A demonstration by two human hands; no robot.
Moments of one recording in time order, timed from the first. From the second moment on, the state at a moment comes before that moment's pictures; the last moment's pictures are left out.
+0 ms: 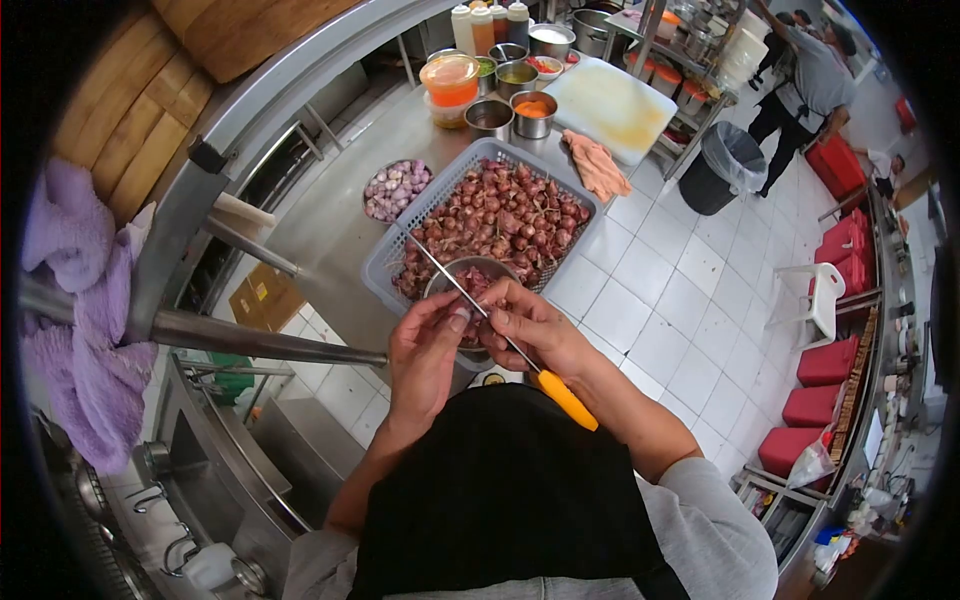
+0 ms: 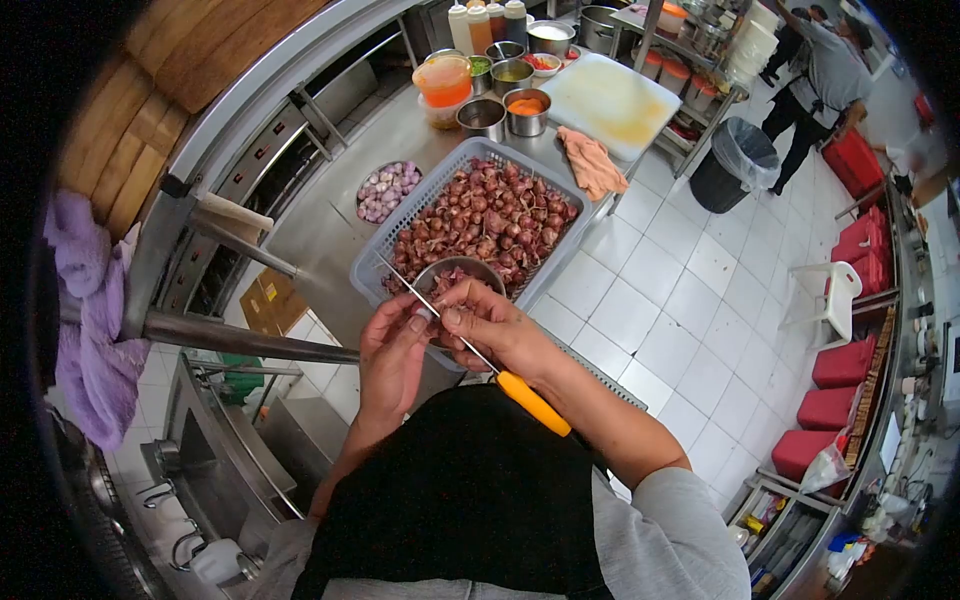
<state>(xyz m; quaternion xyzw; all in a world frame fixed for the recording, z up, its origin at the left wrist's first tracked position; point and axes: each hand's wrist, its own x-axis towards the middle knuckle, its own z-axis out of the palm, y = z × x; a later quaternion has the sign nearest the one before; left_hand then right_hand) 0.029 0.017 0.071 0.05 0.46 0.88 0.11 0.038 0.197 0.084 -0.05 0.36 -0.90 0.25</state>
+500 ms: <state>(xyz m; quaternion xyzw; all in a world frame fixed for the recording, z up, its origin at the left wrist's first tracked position) 0.023 0.008 0.064 -0.01 0.41 0.90 0.14 0.035 0.214 0.035 0.01 0.44 -0.87 0.22</state>
